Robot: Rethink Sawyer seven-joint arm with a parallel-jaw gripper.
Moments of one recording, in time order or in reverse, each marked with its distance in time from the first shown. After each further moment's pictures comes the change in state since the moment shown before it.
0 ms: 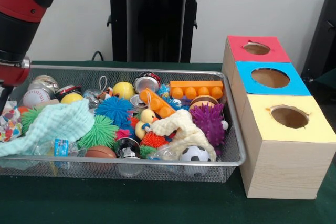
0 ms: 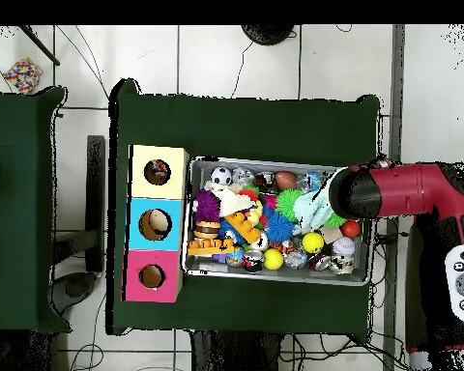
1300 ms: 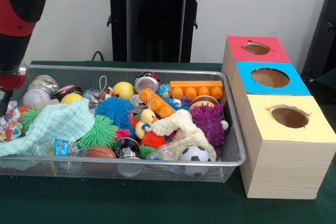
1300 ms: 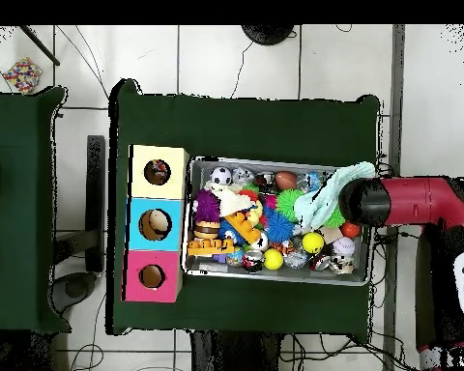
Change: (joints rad) arm -0.046 0.062 -0.012 0.000 0.043 0.058 0.000
